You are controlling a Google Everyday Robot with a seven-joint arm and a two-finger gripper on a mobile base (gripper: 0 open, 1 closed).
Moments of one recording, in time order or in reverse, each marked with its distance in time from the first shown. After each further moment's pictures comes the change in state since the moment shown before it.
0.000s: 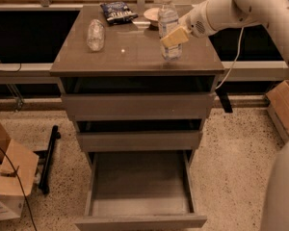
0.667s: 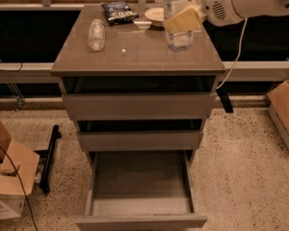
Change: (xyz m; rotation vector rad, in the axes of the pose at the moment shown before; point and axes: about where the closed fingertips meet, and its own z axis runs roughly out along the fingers) arm -0.069 0.086 -0.137 0.218 -0.046 -0.031
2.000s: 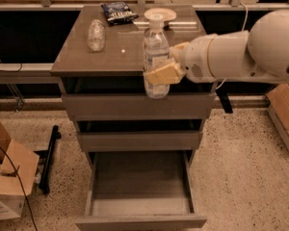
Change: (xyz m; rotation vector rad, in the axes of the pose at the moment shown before) arm 0.063 0.102 0.037 -0.190 -0.061 0.092
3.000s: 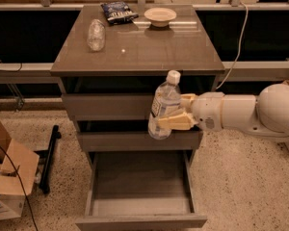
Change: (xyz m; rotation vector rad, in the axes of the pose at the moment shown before) arm 0.121 0.041 0.012 -0.199 -0.117 0.113
